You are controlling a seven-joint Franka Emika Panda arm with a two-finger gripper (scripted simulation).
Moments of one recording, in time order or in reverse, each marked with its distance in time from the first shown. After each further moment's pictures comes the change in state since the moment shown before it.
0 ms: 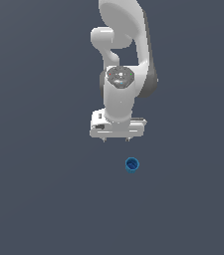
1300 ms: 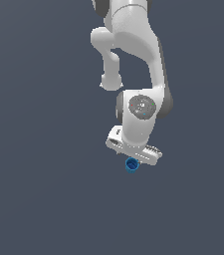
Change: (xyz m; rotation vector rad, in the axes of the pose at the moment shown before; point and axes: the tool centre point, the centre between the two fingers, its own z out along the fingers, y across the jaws) arm 0.059 -0.054 0.048 0.010 0.012 0.479
